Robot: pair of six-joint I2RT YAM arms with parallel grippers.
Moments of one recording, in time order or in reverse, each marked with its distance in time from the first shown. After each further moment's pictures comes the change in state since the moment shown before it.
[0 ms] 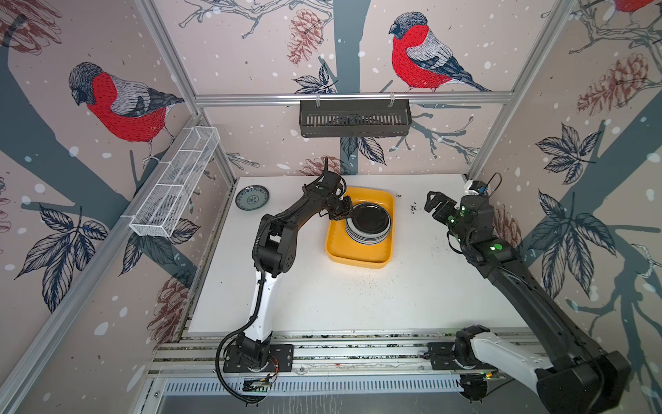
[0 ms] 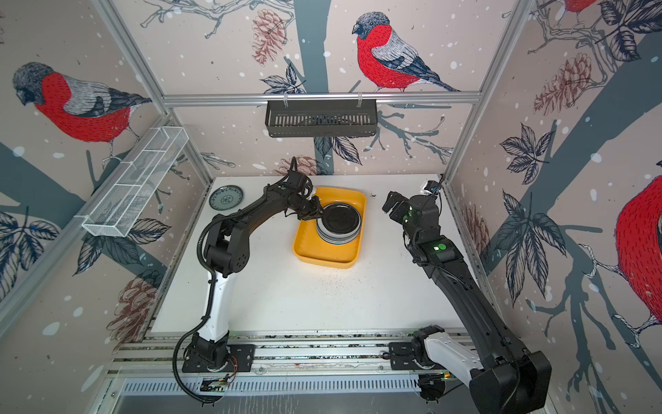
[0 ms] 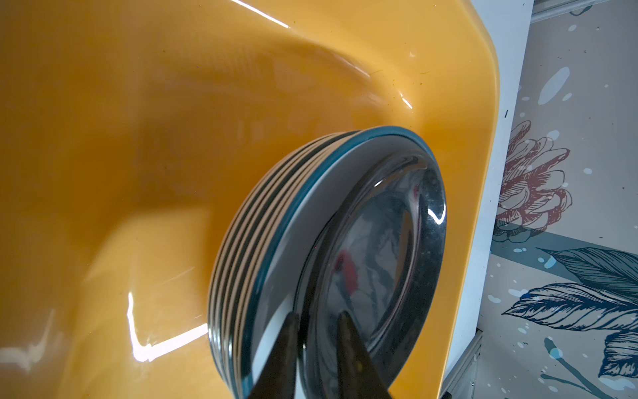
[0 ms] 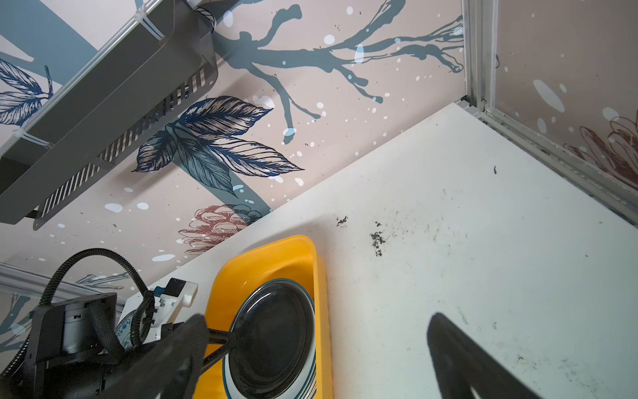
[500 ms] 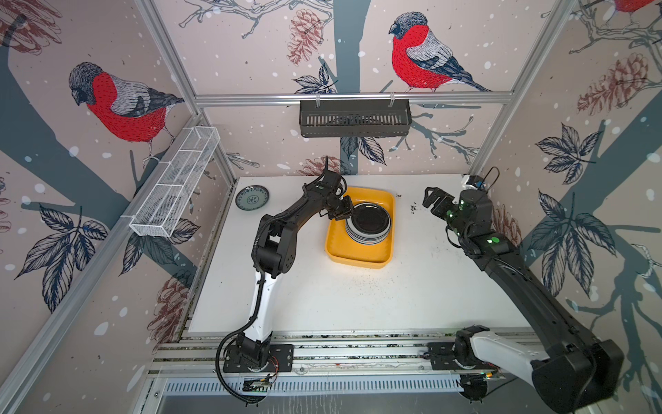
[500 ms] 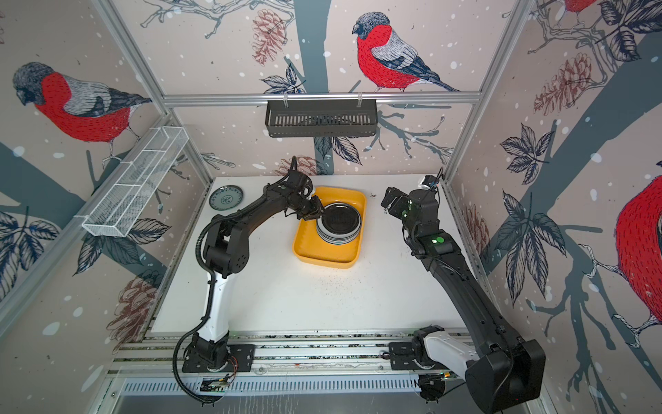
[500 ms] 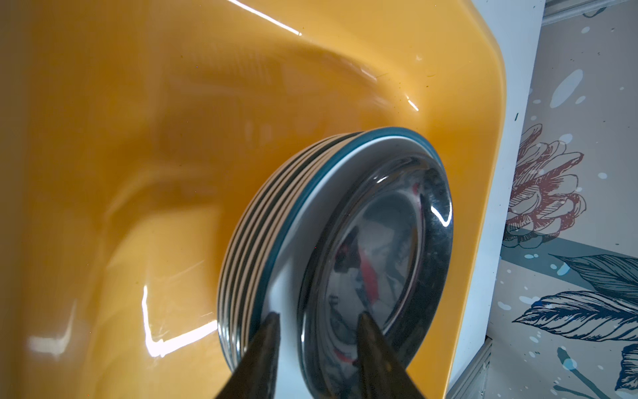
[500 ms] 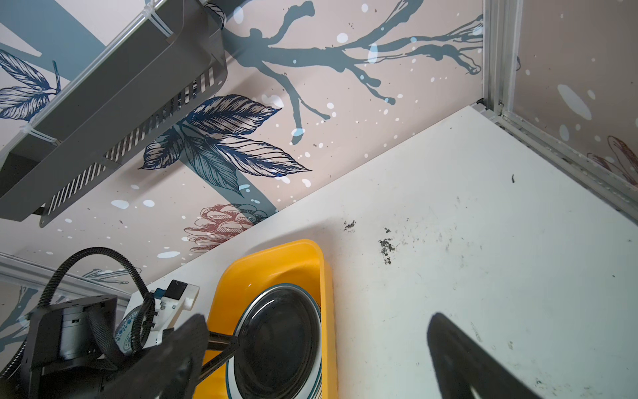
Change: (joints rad) left arm -0.005 -0.021 0.003 -0.016 -0.047 0.004; right arm -0.023 0.054 0.032 0.034 -0.048 -0.025
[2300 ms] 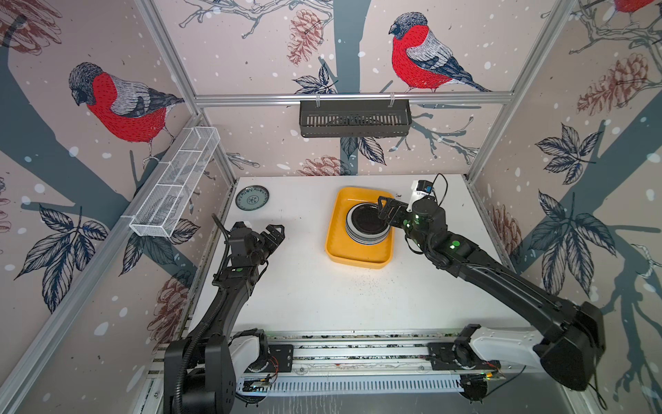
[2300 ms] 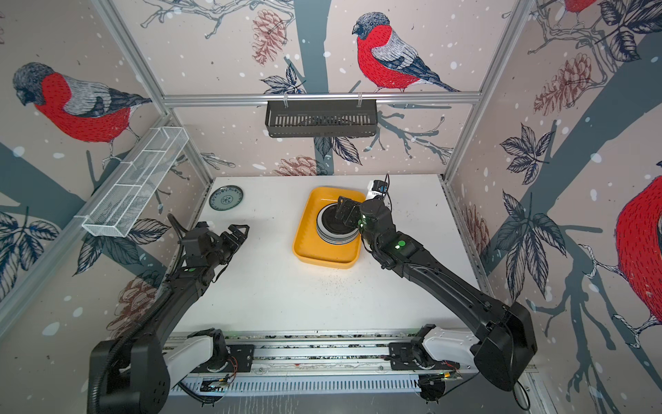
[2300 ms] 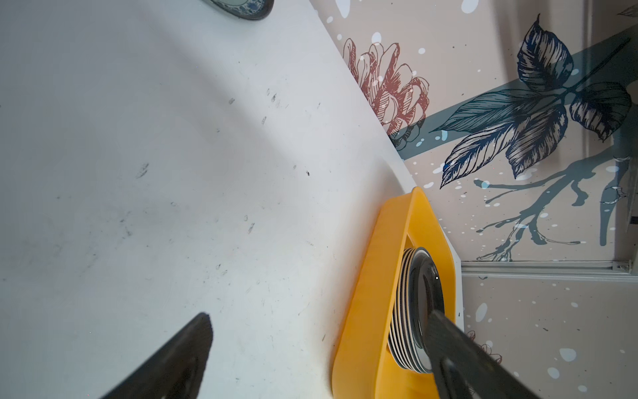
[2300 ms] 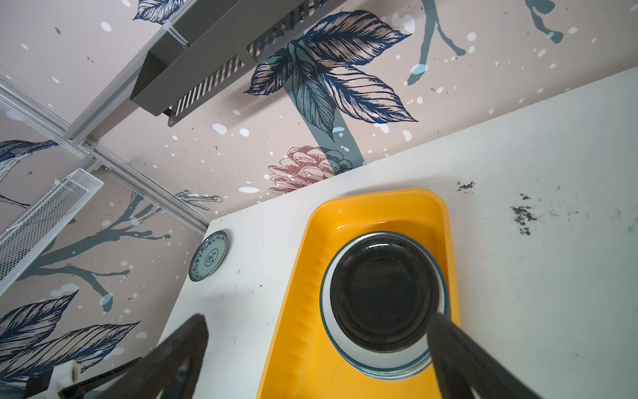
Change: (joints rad) left arm 0.530 -1.173 -1.413 0.729 -0.133 -0.270; right arm 0.432 0.127 0.035 0.127 0.155 0.055
